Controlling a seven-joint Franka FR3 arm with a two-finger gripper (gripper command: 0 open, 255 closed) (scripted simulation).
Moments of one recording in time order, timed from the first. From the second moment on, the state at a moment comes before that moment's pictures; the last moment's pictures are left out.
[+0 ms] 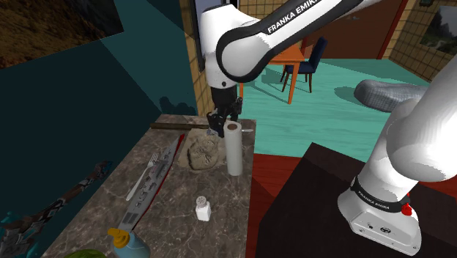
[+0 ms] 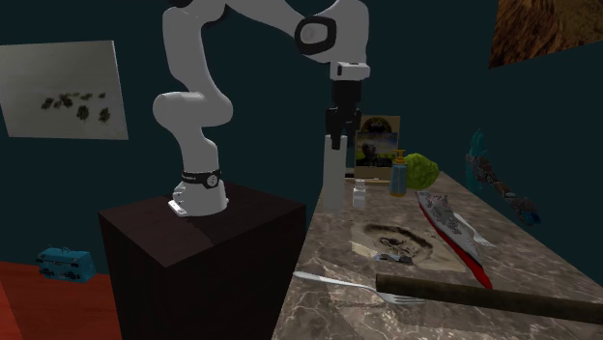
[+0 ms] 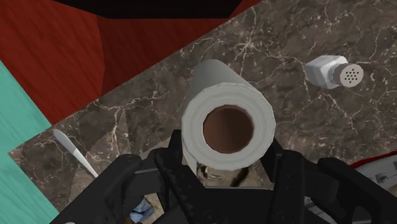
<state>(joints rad) 0.05 -0.18 0.28 -2.33 0.06 2.13 0.32</state>
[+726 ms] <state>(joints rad) 0.05 -0.23 0.27 -2.22 0.07 1.97 0.31</state>
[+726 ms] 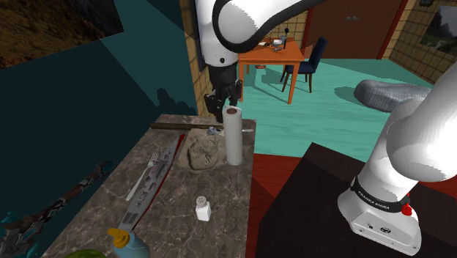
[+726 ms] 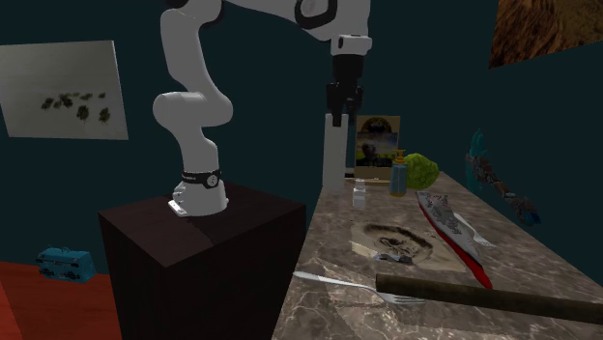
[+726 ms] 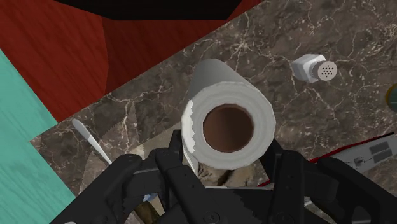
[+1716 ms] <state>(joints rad) 0.05 -0.25 0.26 -2.05 0.06 1.77 0.31</state>
